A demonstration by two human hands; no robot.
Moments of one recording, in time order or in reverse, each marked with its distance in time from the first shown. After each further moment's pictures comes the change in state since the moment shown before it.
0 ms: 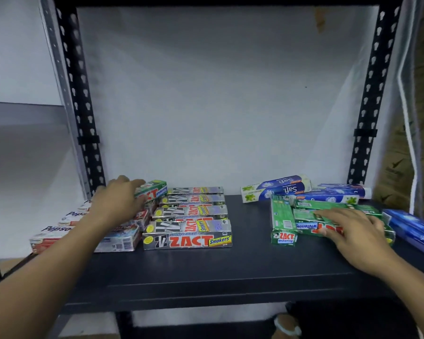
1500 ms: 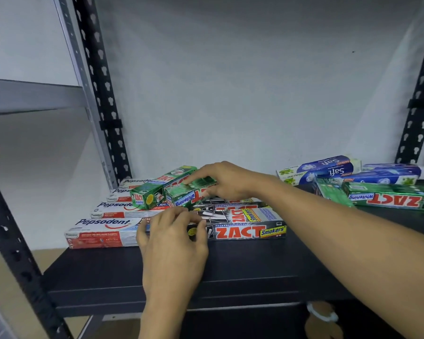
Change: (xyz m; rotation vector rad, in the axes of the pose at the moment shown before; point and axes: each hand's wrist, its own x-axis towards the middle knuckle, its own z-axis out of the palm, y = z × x) left_hand -0.122 0.048 0.023 -0.498 0.320 -0.115; right_hand 0.109 -0.310 0.043 0.371 -0.482 -0.670
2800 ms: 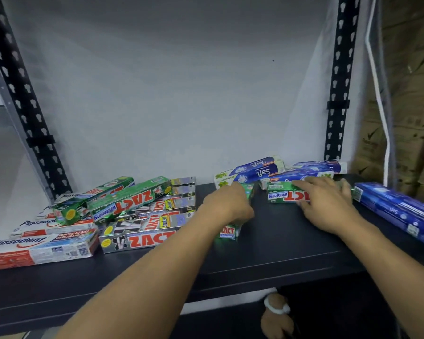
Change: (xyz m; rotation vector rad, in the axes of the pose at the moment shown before) left_hand 0.044 0.241 0.098 0.251 -0.865 0.189; right_hand -0.279 0.200 -0.048 -0.443 0.390 0.777
